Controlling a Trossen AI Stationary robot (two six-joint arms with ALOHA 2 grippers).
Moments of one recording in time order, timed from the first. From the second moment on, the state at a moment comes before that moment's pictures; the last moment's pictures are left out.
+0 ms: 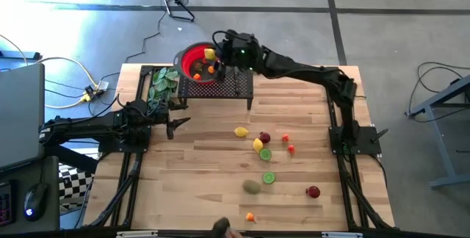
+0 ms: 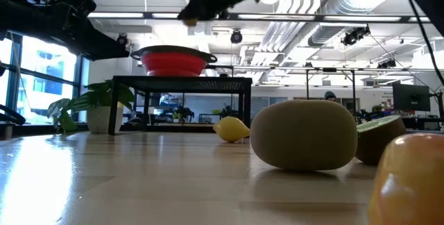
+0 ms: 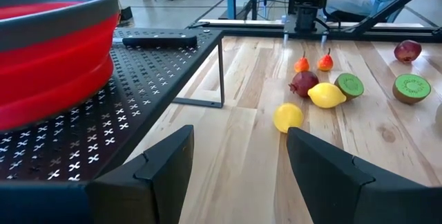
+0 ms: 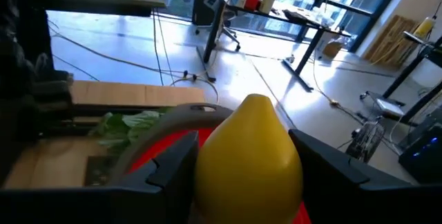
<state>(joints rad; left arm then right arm) 0.19 0.29 0.17 -0.02 -0.10 0.05 -0.38 2.00 1.87 -0.07 0.01 -0.28</state>
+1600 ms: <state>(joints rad) 0.19 0.29 0.17 -0.02 -0.10 0.05 -0.39 1.83 1.86 -0.73 -0.16 -0.27</state>
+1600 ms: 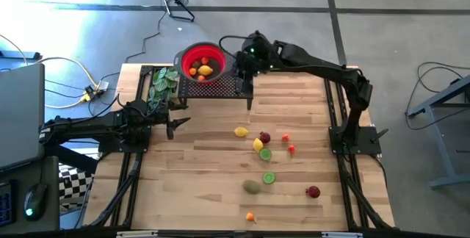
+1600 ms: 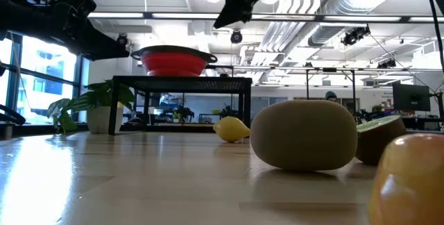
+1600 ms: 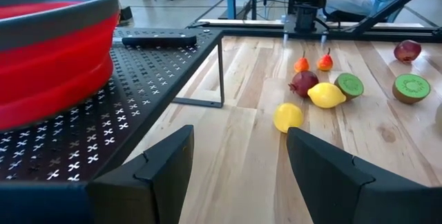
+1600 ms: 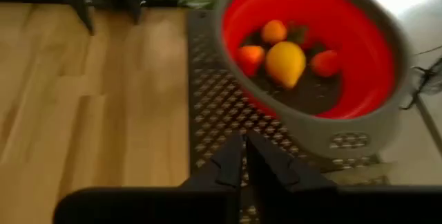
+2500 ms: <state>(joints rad) 0.19 0.29 0.17 -0.03 -0.10 0.05 -0.28 1.12 0.58 0.43 0.09 0.08</state>
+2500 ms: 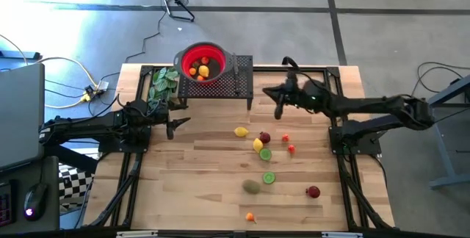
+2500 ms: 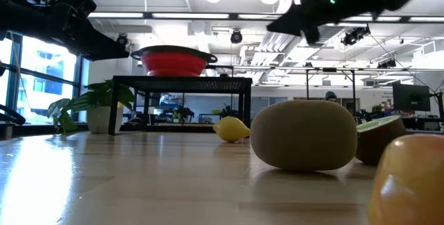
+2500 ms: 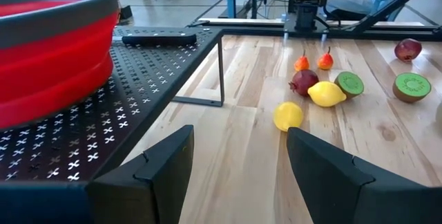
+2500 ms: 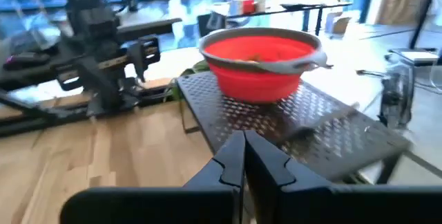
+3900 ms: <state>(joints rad) 0.19 0.29 0.17 -0.06 -0.10 -0.03 -0.22 0.95 0.41 0.51 0.08 0.08</state>
